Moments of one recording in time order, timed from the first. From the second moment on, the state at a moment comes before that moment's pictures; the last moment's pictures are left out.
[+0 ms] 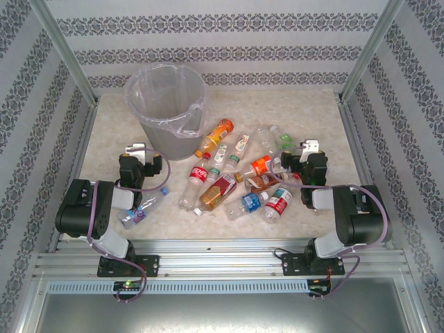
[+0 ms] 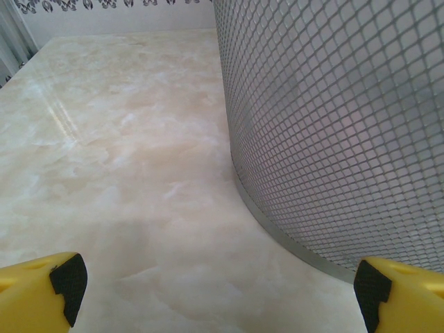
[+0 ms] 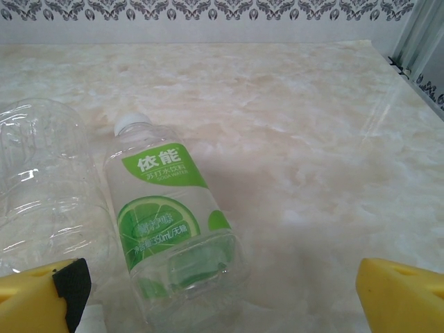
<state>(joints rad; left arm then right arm) -0.02 1.60 0.37 0.87 -0.11 0.01 0.01 1.51 0.37 0.80 0.03 0.03</state>
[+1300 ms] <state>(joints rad) -0.19 1.07 0.86 -0.90 -0.27 -0.61 0.35 0.88 0.69 -0.37 0.12 0.45</state>
